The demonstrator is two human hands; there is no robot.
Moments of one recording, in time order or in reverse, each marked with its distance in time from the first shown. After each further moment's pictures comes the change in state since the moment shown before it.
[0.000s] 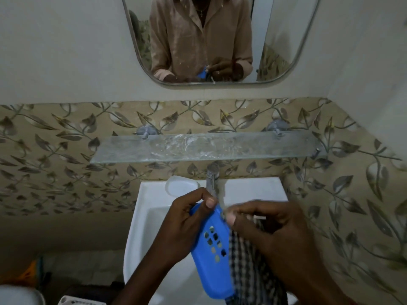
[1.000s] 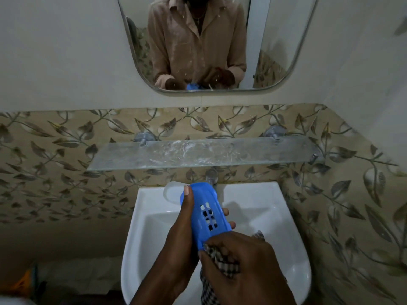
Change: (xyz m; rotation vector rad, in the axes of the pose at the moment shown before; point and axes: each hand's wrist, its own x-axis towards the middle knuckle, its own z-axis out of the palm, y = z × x) left_hand -0.003 -0.001 0.016 -0.714 0.234 -0.623; right_hand -0.022 0.005 0.041 -0.535 0.039 -0.183
